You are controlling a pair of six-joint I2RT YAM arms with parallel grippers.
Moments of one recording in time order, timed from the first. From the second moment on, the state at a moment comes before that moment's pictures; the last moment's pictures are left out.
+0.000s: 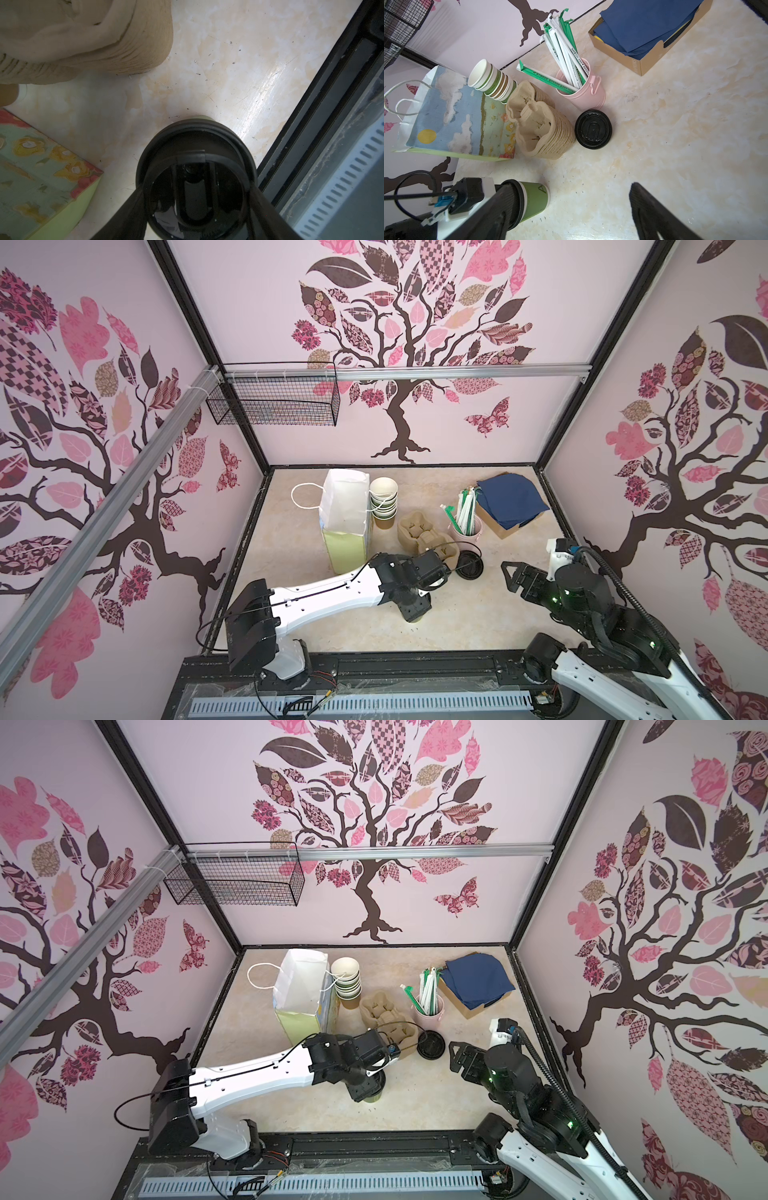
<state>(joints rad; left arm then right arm) -1.15 1.53 1.23 -0.95 -0.10 -0.02 0.72 0.45 0.90 -1.05 0.33 0.88</state>
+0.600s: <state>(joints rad) -1.15 1.52 1.21 -0.94 -0.09 -0.02 0.72 0.46 0.62 -0.87 -0.03 0.96</state>
